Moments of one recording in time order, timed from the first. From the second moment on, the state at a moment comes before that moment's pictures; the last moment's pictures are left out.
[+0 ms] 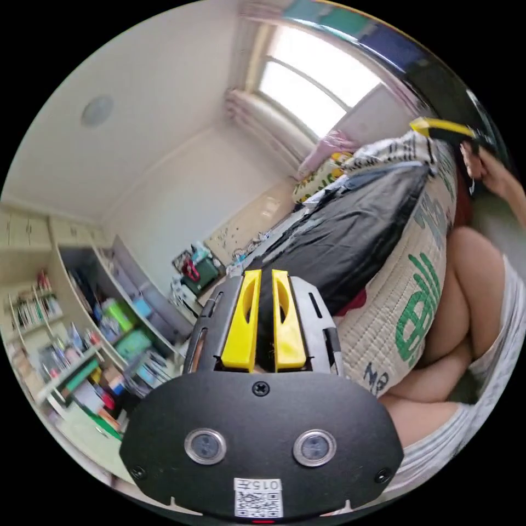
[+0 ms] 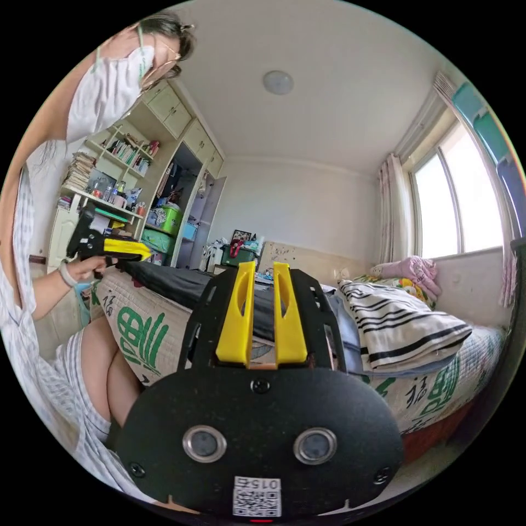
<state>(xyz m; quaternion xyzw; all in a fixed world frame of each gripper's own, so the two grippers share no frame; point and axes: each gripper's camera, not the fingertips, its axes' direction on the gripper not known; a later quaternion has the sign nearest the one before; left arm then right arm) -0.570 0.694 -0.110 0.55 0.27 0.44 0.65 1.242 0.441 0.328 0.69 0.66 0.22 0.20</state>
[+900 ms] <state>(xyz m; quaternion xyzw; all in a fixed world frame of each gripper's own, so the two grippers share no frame) -0.692 0.489 0.275 0.28 0.62 0.25 0.69 1.220 0.677 0.277 0.81 0.40 0.40 0.17</state>
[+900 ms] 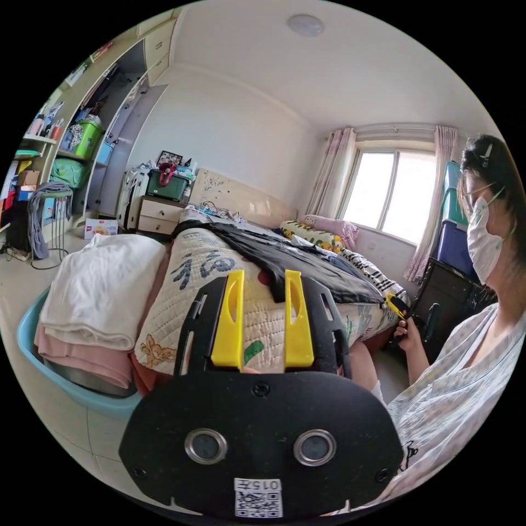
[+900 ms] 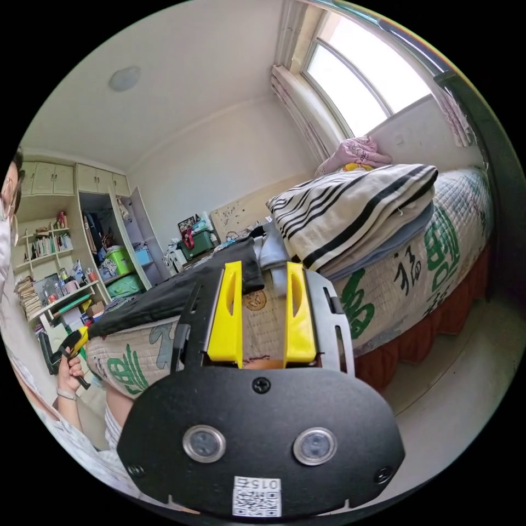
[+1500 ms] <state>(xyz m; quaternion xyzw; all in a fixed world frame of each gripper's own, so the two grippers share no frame) -0.699 0.464 0.378 0.25 0.64 0.28 0.67 1.121 0.677 0.249 0.83 0.37 0.36 0.22</state>
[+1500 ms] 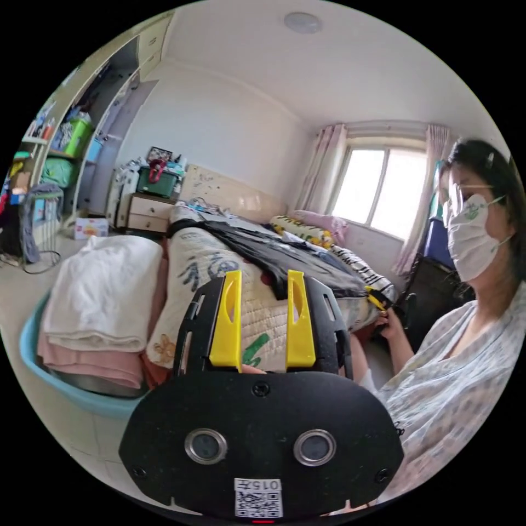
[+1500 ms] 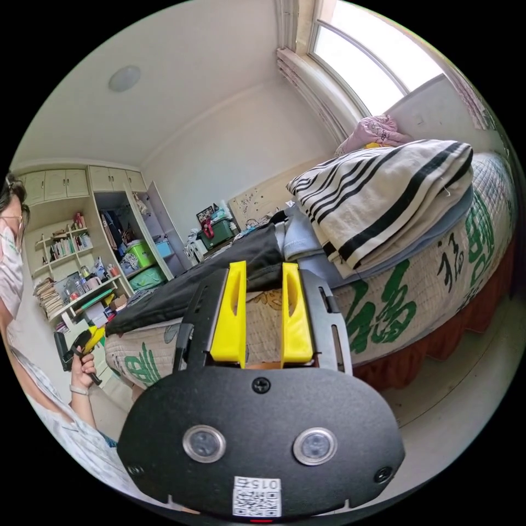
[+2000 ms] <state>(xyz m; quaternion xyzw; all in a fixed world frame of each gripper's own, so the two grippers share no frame) -0.653 0.474 0.420 0.23 0.66 0.29 0.65 0.998 0.617 0.264 0.84 0.37 0.34 0.20</state>
